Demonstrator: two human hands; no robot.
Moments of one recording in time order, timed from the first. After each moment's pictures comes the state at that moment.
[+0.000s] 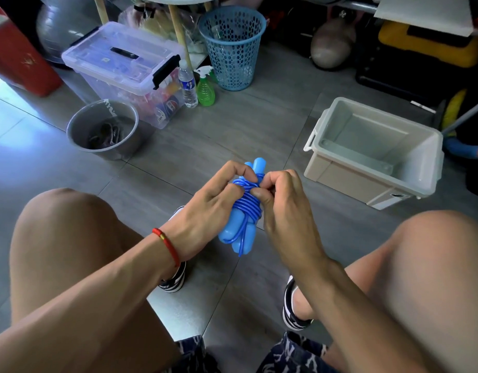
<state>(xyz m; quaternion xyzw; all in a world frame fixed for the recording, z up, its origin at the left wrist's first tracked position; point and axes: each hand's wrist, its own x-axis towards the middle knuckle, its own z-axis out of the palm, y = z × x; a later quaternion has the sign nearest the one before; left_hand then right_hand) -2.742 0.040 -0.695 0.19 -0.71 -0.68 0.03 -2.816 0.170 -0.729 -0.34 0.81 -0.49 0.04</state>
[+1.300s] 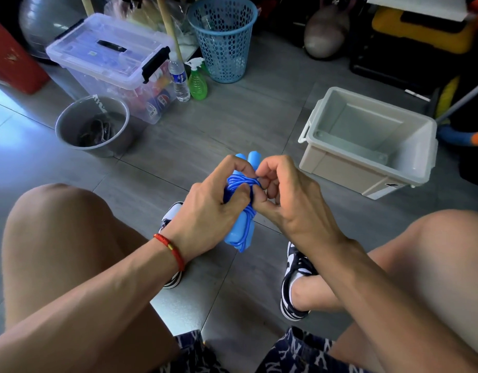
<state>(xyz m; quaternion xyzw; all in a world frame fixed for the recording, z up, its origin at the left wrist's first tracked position) -2.742 0.047 -0.698 0.18 -0.86 -0.48 0.05 -2.835 0.188 -0.719 -0.41 0.80 -0.44 0.02</state>
